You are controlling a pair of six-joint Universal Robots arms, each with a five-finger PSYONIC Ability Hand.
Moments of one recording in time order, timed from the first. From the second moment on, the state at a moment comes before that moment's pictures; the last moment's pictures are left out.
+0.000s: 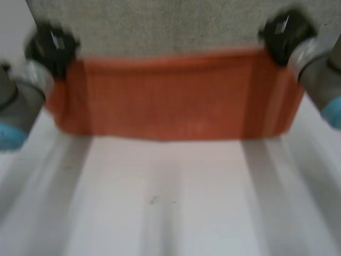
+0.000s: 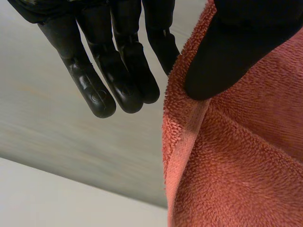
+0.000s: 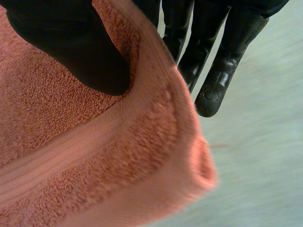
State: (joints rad) left arm 4.47 -1.92 -1.23 3.32 -1.48 4.02; right arm 1.90 -1.09 0.89 0.15 1.53 2.32; left_hand 1.10 1.20 1.19 1.19 0.97; right_hand 0.97 1.17 1.18 1.19 1.00
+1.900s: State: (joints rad) left arm 4.84 -2.07 -1.79 3.53 -0.99 3.75; right arm 1.87 -1.05 1.56 -0.11 1.46 2.48; left_hand 0.72 0.71 0.70 0.71 0.53; right_hand 0.97 1.17 1.18 1.19 1.00
